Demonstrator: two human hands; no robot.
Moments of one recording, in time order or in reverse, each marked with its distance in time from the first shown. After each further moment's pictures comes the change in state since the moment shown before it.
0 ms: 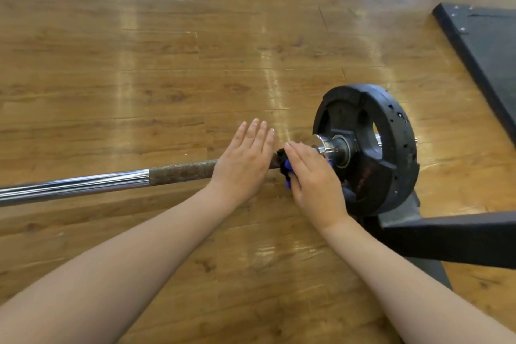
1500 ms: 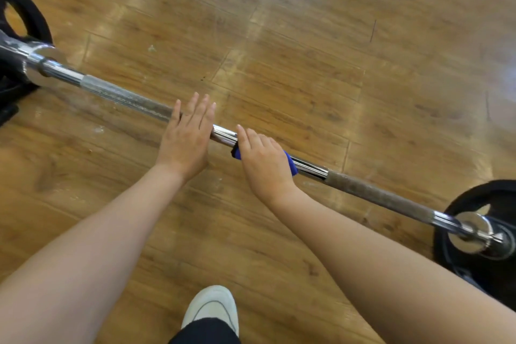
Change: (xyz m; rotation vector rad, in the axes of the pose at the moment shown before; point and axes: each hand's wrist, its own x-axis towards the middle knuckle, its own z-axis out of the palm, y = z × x) left_hand -0.252 -0.227 0.038 -0.057 0.205 -0.750; right_hand 0.092 -0.307 0.086 -0.113 -0.167 -0.537
